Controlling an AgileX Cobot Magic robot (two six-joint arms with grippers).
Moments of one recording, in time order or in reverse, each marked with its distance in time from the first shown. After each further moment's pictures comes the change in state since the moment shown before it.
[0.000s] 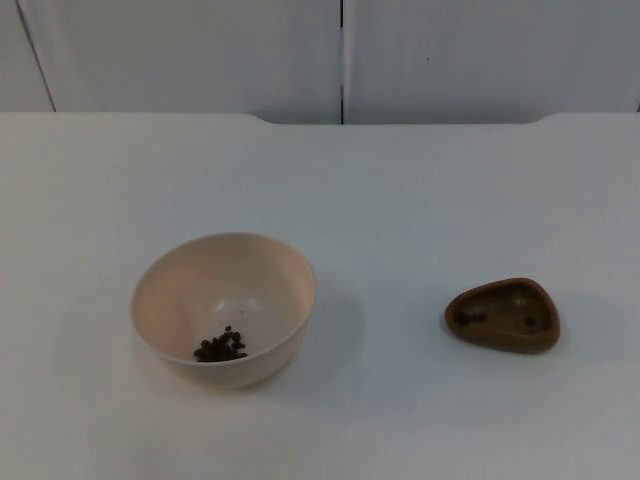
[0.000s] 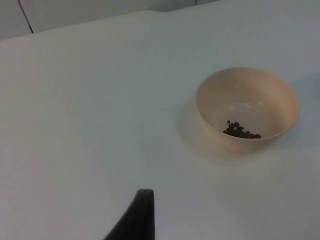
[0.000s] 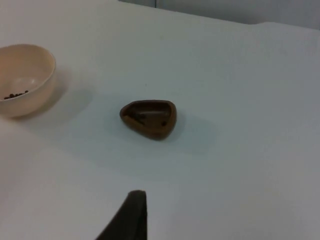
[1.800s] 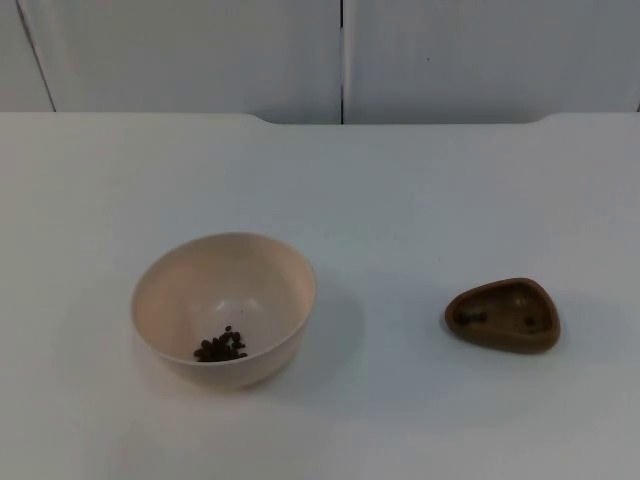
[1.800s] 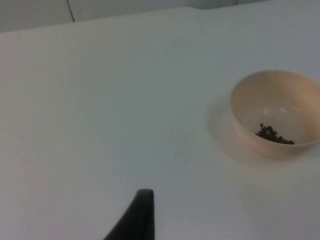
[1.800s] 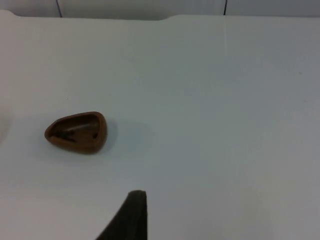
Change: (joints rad) right arm -0.283 0.000 0.000 0.006 0.000 0.000; left arm 0.146 0.000 0.000 0.000 0.000 0.000
